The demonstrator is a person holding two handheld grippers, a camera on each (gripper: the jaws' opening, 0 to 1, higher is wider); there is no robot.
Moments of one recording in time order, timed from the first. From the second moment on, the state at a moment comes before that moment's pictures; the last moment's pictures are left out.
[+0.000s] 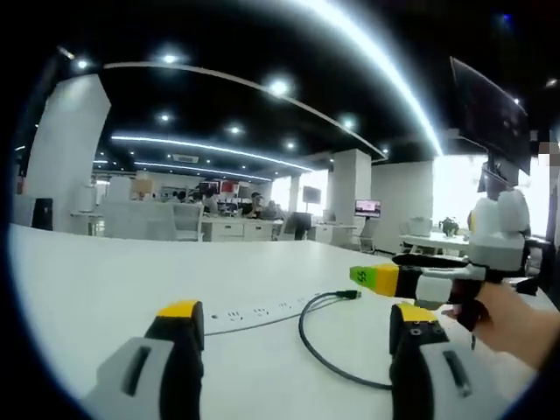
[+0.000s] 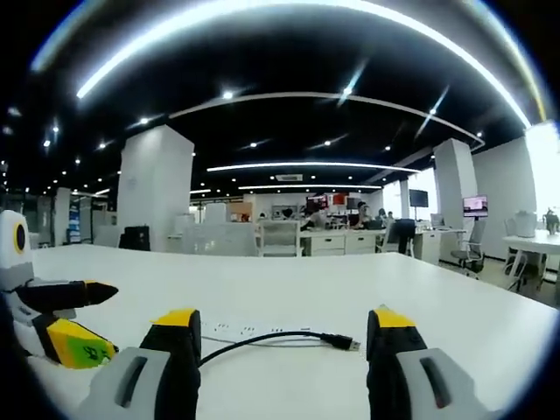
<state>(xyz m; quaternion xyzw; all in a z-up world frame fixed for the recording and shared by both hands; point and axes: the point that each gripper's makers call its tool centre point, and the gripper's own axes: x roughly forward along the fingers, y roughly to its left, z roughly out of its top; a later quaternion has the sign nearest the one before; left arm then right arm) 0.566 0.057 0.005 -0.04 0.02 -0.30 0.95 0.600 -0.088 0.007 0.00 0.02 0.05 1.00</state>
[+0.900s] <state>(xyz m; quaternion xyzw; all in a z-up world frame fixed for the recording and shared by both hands) 0.523 0.104 0.004 -0.09 0.03 -0.23 0.97 0.553 -0.088 -0.009 0.00 0.04 0.03 1.00</state>
